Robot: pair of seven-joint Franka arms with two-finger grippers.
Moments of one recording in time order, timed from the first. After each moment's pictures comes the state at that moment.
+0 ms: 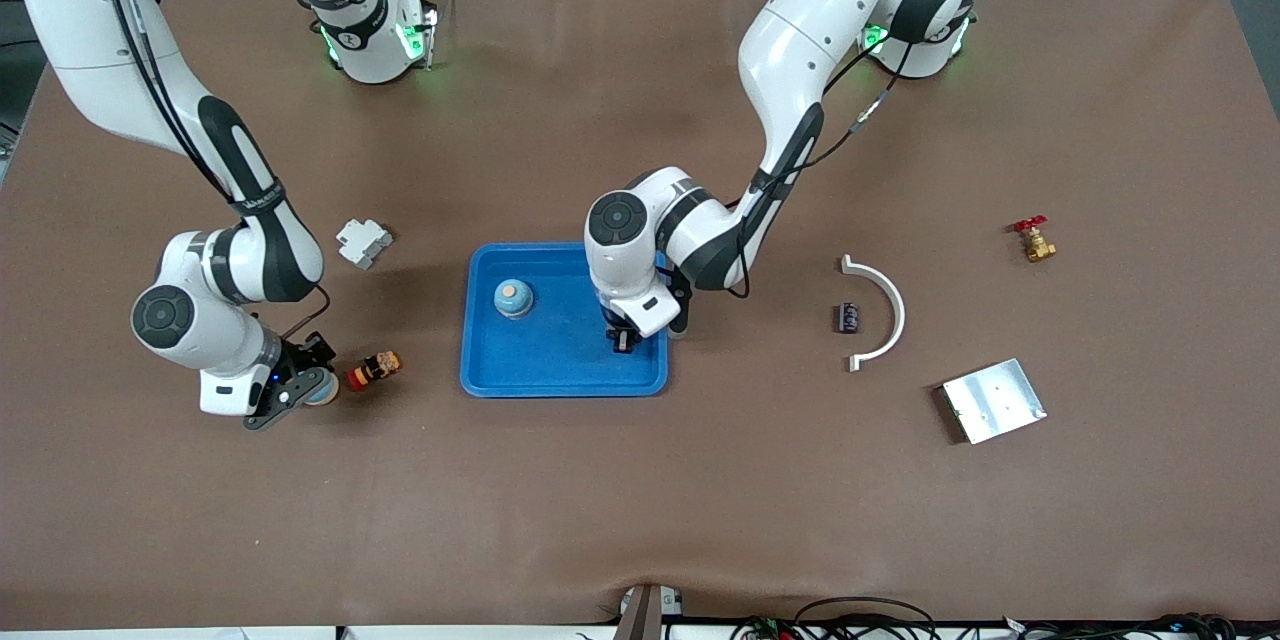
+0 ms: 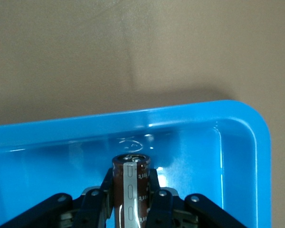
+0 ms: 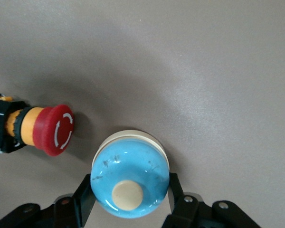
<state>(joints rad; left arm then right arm) -0.81 1.07 0.02 -1.07 0.07 2.24 -2.32 -0.13 0.66 0.11 -1.79 -0.13 2.45 -0.64</state>
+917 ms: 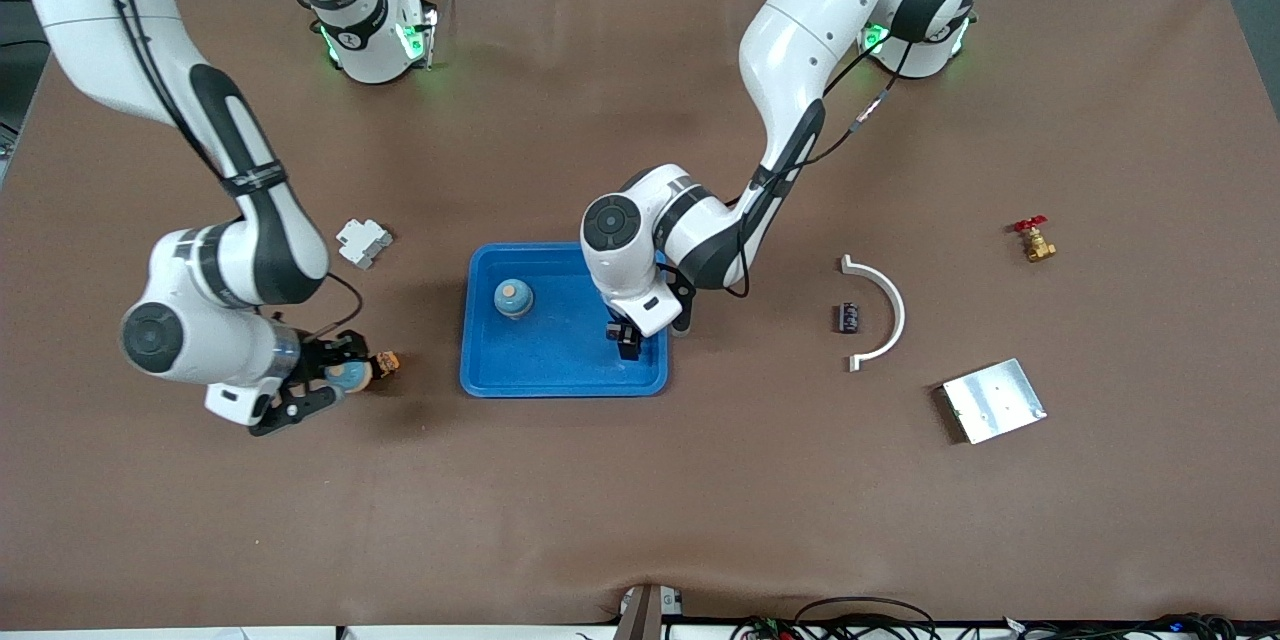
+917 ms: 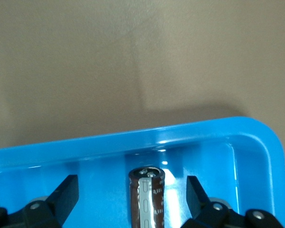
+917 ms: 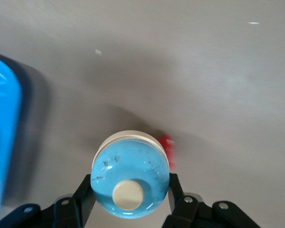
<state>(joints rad) -0.81 1.06 0.03 -1.04 0.07 2.11 -2.28 -0.03 0.61 0.17 -1.64 -0.02 2.12 -0.22</state>
